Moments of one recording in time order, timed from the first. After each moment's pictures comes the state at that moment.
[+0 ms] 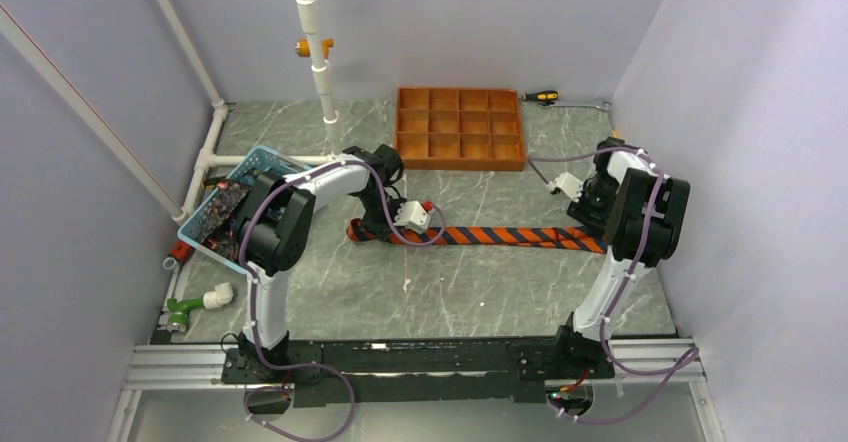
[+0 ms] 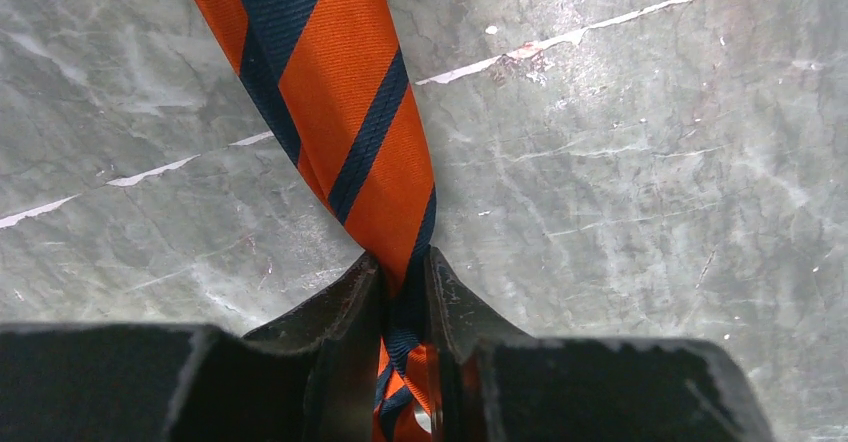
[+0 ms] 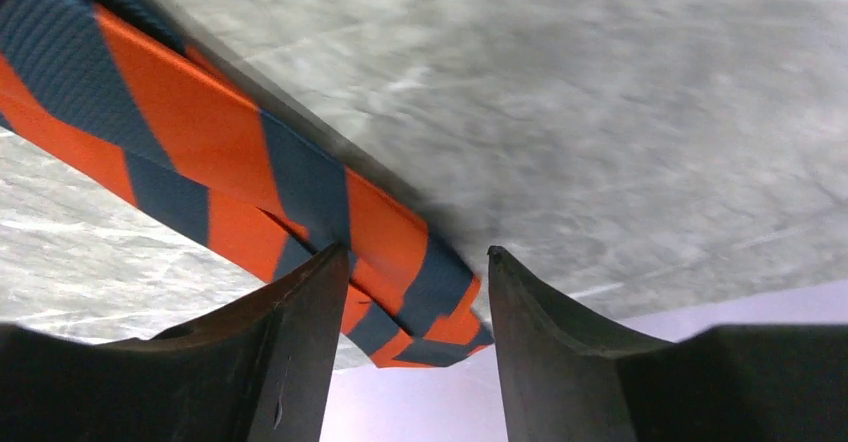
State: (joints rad) left arm -0.55 2.02 1.46 -0.96 0.41 1.28; right arm -0.29 1.97 1.33 -0.94 0.08 -1.32
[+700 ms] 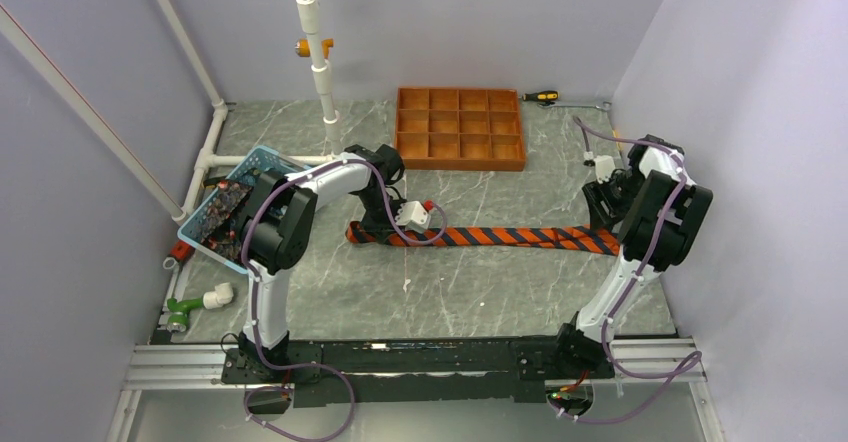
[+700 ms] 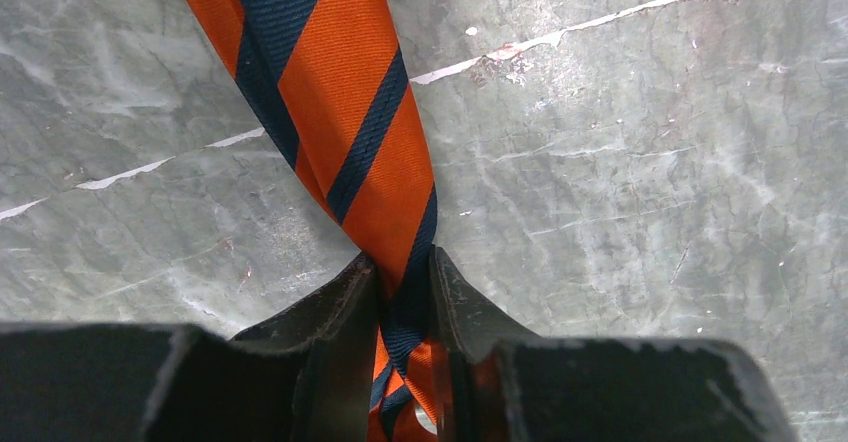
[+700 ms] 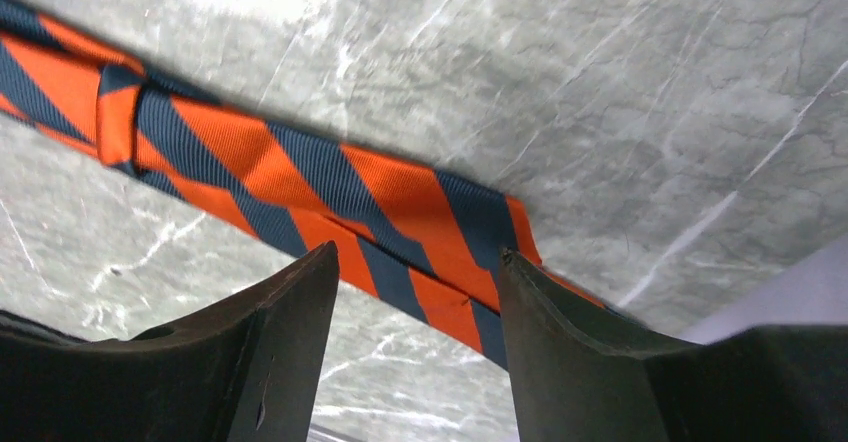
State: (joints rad) left arm -0.55 2.04 1.49 -1.01 0.42 1.26; right arm -0.46 1.99 1.49 -1.08 -0.24 -0.88
